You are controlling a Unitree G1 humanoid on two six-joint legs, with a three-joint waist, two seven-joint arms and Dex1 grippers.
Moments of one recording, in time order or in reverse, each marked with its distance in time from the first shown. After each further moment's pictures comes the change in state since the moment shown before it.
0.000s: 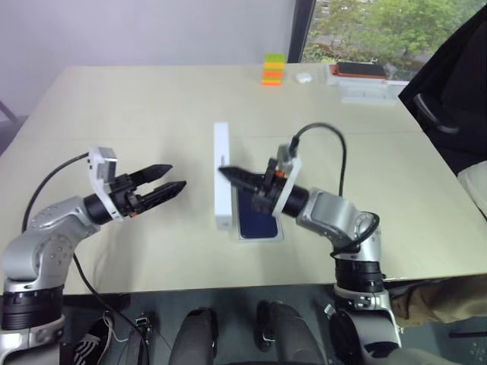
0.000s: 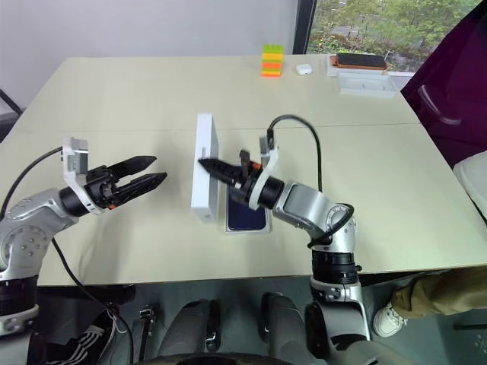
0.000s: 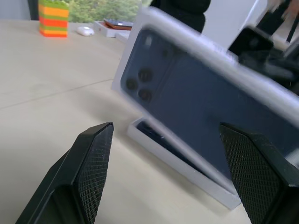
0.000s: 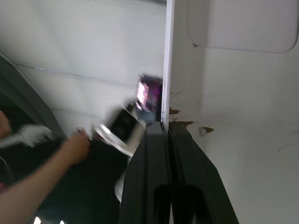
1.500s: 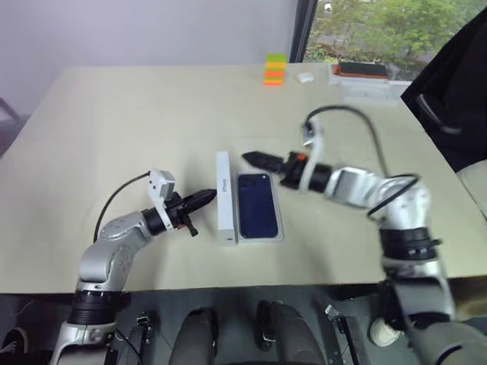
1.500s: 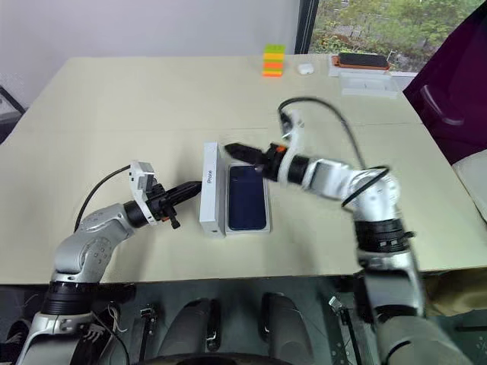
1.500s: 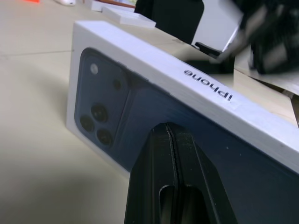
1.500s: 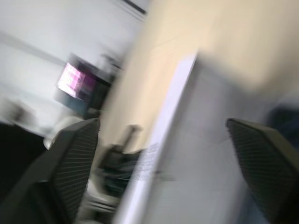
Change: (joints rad) left arm -0.006 -0.257 -0.213 0.087 0.206 -0.150 0.086; right arm -0.236 -0.403 0.025 0.084 -0.551 -0.007 0.513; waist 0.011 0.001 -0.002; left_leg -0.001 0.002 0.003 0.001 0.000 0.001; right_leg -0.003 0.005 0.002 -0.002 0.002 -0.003
